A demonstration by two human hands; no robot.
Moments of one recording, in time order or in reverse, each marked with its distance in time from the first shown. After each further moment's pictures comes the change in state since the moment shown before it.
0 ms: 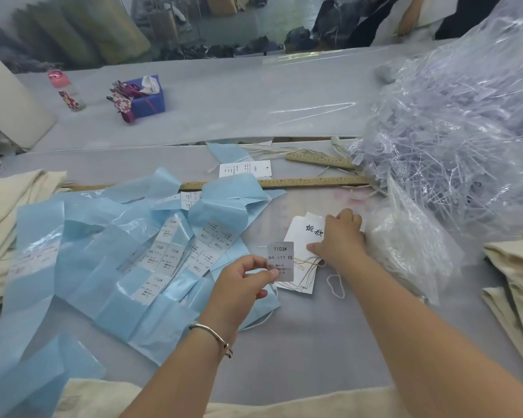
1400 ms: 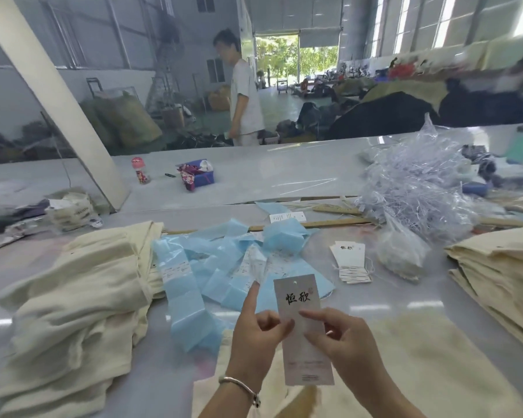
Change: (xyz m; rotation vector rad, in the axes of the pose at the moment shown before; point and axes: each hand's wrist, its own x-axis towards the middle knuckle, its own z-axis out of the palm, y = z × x) left_hand -0.232 -0.005 -0.176 -0.207 -0.095 0.315; right_hand -0.399 -0.151 -0.051 1.204 0.119 -0.272
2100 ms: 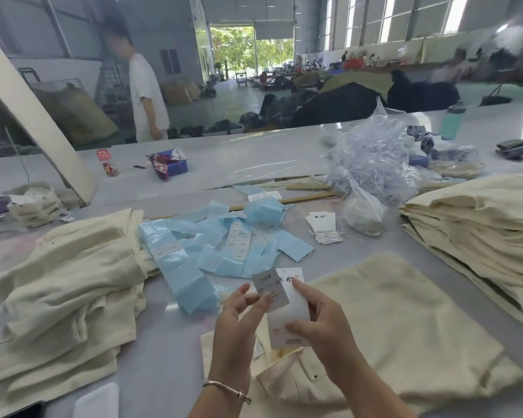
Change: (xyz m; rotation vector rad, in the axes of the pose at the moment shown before) left_hand -0.092 0.005 -0.045 -0.107 0.016 -0.054; right_hand -0.091 -0.006 0.051 0.175 0.111 0.257
